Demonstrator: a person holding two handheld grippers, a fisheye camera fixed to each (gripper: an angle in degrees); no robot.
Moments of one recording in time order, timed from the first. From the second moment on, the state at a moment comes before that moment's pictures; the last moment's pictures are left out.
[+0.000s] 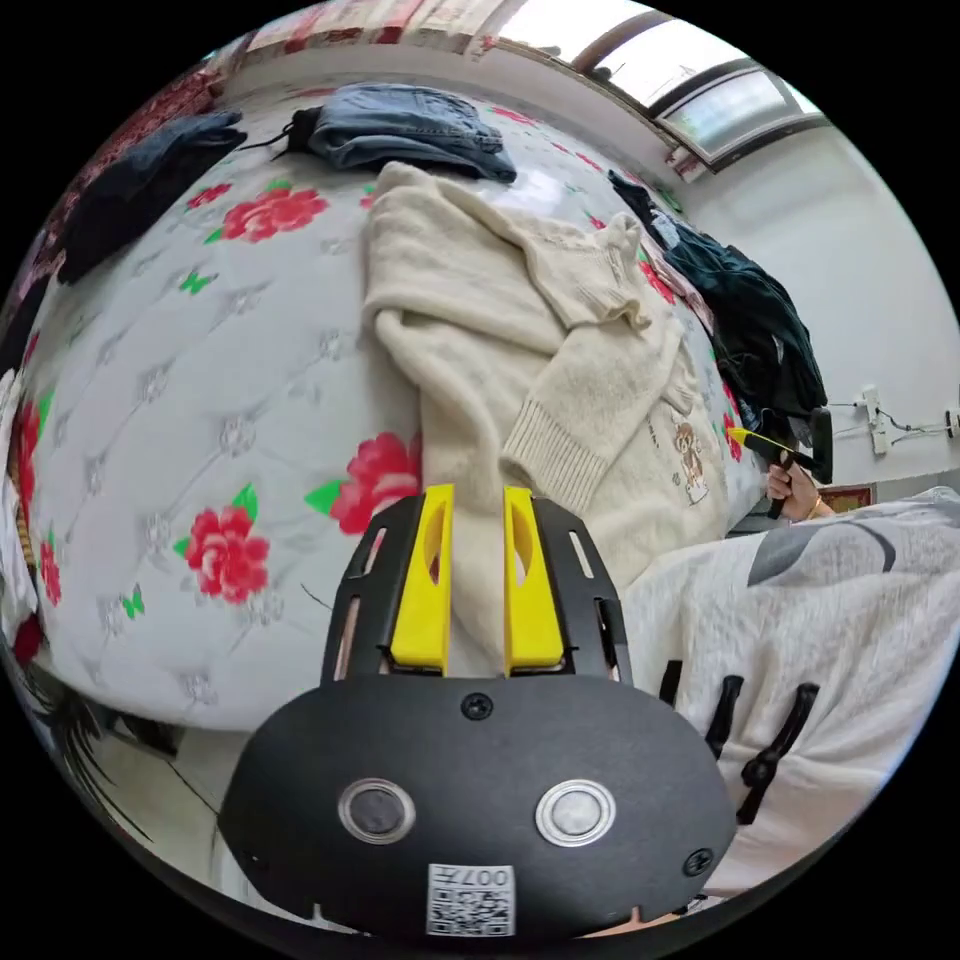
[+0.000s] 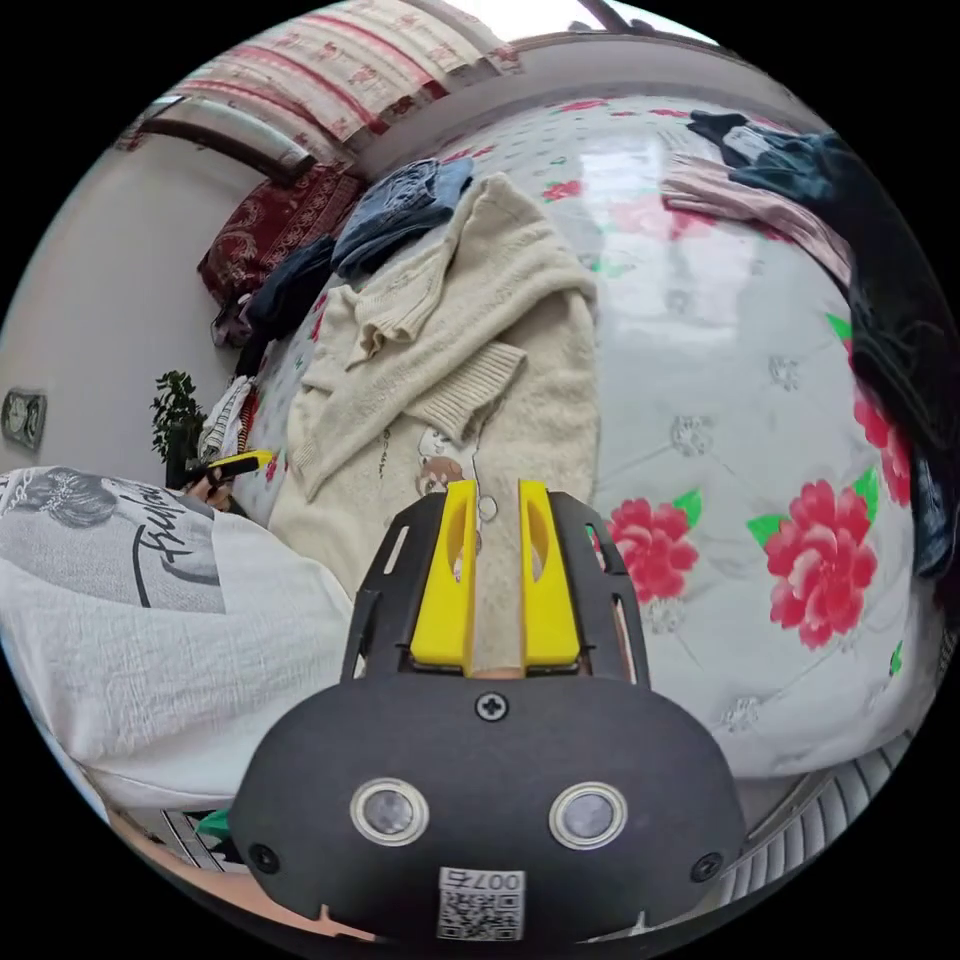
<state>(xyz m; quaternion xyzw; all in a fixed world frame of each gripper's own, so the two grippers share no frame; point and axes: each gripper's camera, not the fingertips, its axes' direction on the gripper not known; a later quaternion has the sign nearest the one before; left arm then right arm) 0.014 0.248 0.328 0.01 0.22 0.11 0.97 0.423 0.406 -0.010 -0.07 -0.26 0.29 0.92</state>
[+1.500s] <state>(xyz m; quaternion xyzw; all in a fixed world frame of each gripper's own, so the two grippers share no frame) -0.126 -0.013 0.307 0.12 0.46 -0.14 0.87 0.585 0.106 0.016 0.06 -0.35 0.40 0.84</state>
